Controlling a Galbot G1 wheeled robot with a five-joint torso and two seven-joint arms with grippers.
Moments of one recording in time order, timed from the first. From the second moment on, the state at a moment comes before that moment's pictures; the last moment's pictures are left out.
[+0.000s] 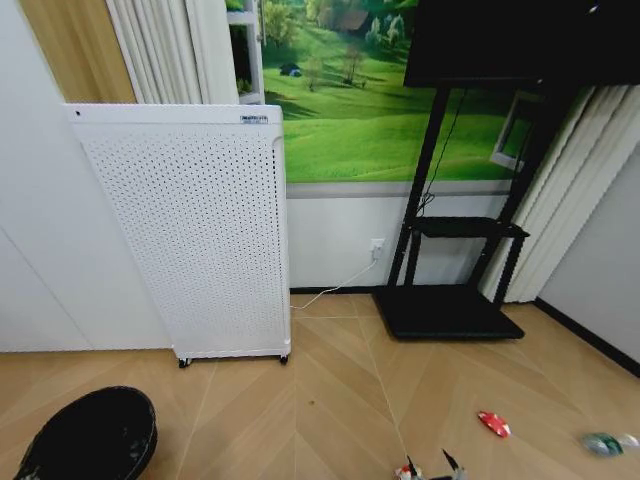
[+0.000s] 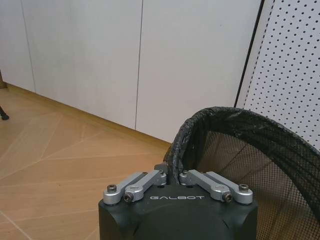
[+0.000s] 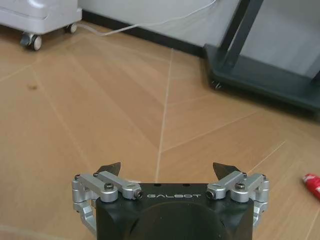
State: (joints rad) left arm 1.85 -1.42 -1.34 -1.91 -0.67 0.18 0.18; right arm -1.80 1.38 0.68 1.56 -0.08 0.19 -0.08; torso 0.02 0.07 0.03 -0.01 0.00
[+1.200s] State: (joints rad) left arm 1.85 -1.42 -1.31 -1.96 -0.66 0.18 0.21; right arm -1.61 1.38 0.66 1.32 -0.26 0.16 -0.08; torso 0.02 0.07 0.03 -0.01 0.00
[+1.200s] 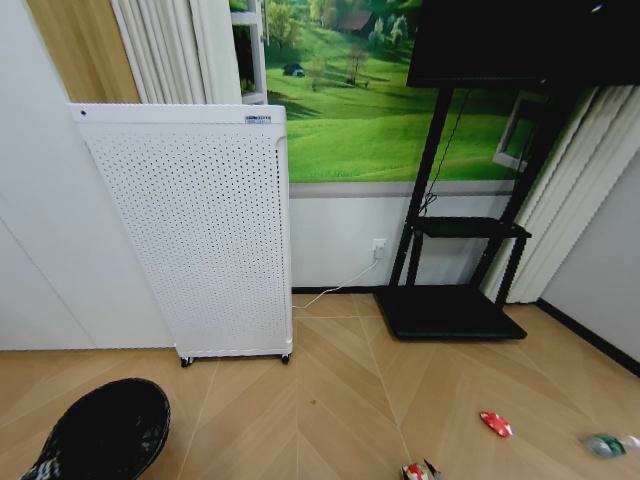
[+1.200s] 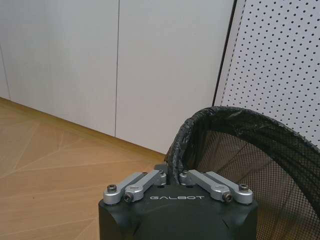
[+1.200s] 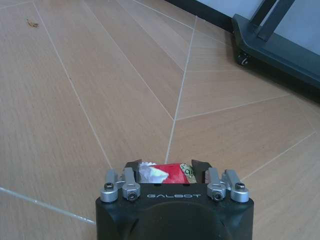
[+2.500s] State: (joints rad) left arm 1.84 -1.42 -1.31 -1.95 -0.67 0.16 0.22; right arm -1.66 1.38 0.70 1.31 -0.25 0.18 -0.07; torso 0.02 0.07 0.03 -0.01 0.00
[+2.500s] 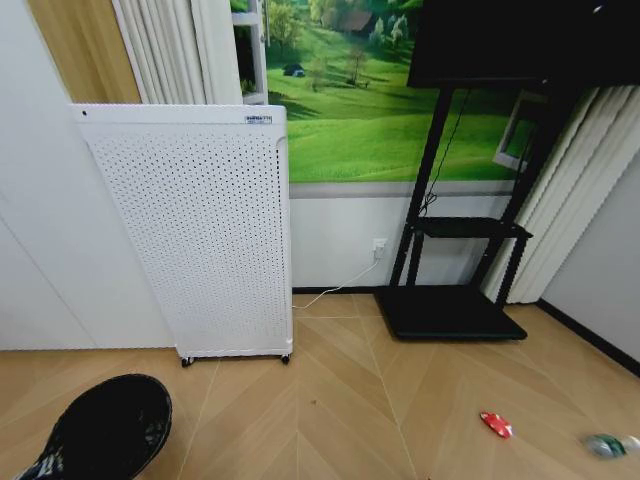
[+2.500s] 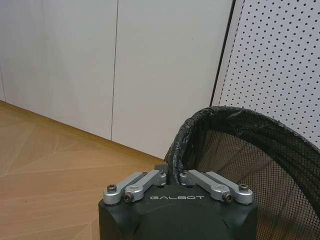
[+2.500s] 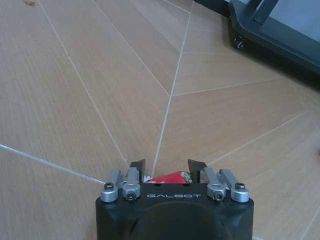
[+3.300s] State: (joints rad) left arm 1.84 -1.42 -1.30 -1.95 -0.69 0.16 0.22; right arm -1.72 1.38 0.74 1.34 -0.20 0.21 -0.05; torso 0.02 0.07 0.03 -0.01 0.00
